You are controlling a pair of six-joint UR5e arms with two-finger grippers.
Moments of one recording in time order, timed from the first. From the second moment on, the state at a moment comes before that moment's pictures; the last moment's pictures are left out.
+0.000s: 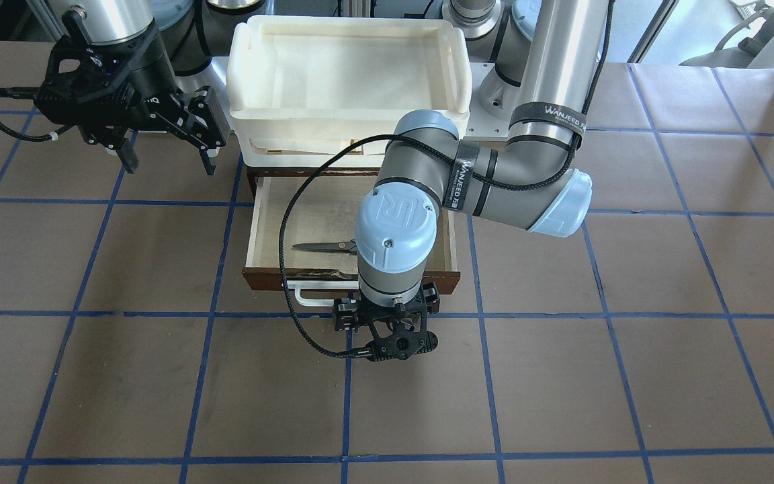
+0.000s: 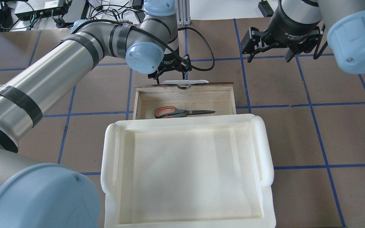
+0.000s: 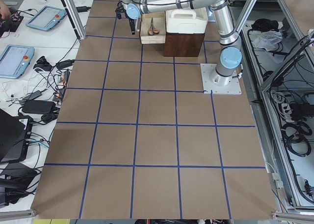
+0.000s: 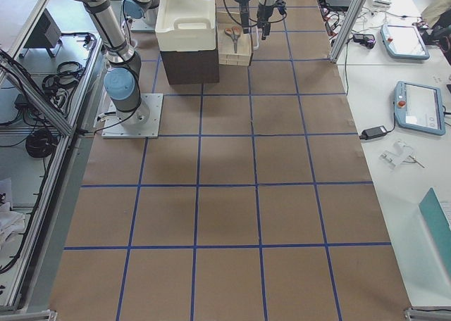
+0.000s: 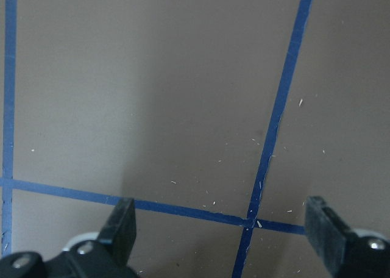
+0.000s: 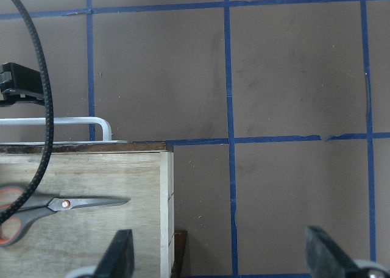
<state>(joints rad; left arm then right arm) -1.86 -2.12 -1.37 -1.27 1.58 -0.48 1.63 -1.61 1.59 -1.71 -1.56 0.09</state>
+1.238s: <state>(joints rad) -1.85 -2.10 -1.37 -1.39 1.54 -0.48 1.62 -1.61 1.59 -1.72 -1.56 0.08</state>
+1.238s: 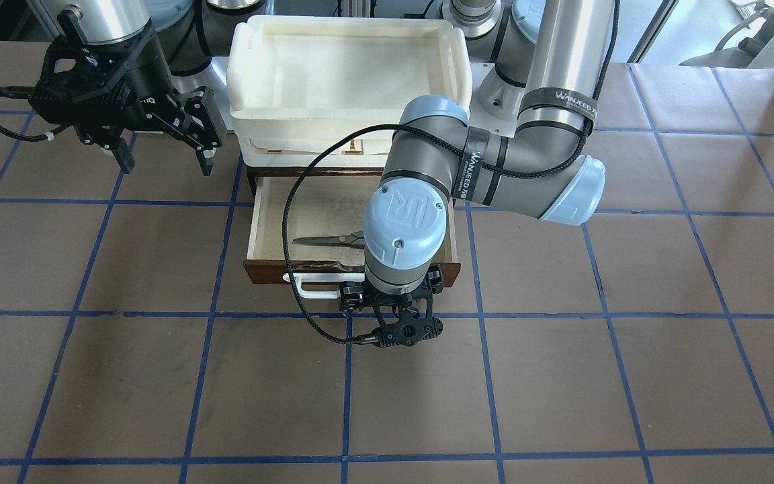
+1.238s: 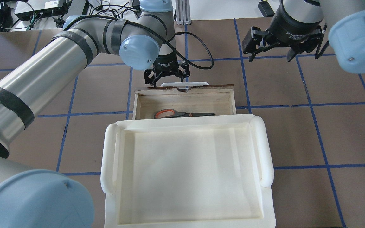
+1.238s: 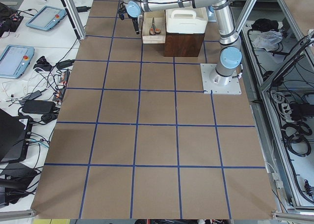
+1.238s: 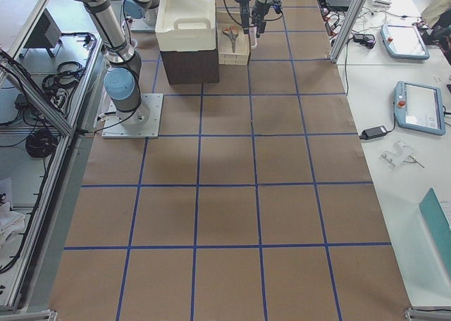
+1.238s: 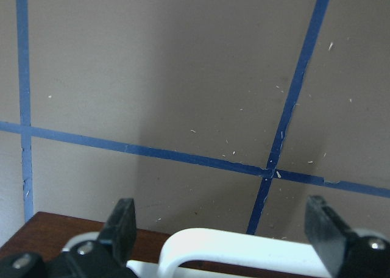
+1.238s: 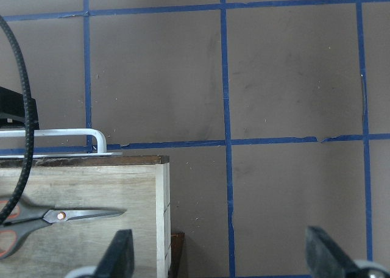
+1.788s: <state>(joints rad) -1.85 -2.08 -1.37 -1.48 1.53 -0.48 1.62 -1.61 1.59 -1.72 -1.56 0.08</state>
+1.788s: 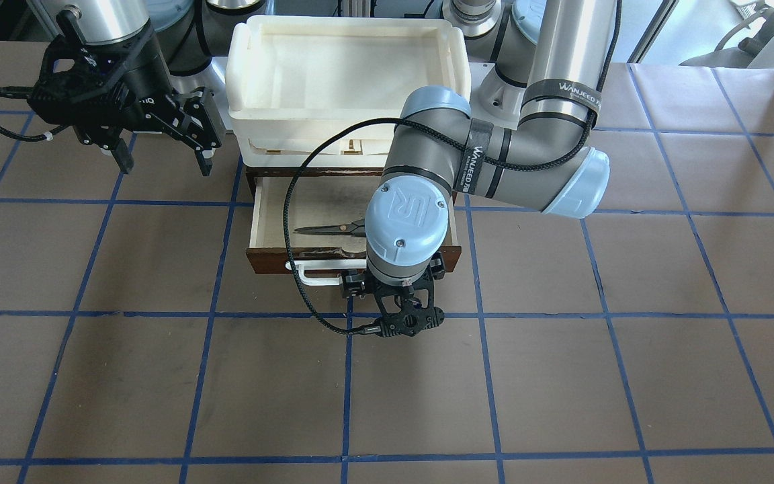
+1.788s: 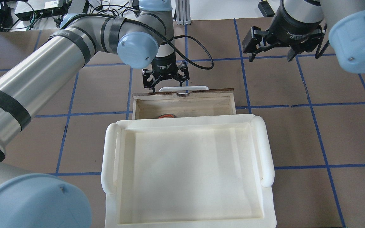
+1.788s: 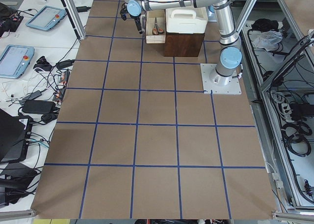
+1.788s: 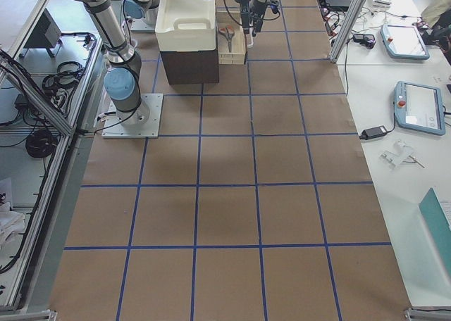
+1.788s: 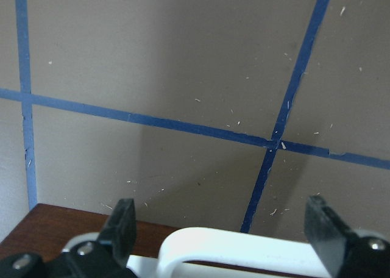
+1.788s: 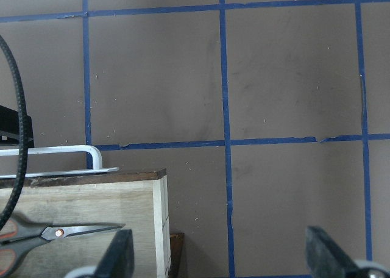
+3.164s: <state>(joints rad) -1.86 -2.08 -1.38 -1.52 1.47 -0.58 1.62 -1.61 1.59 -1.72 -1.56 0.08</state>
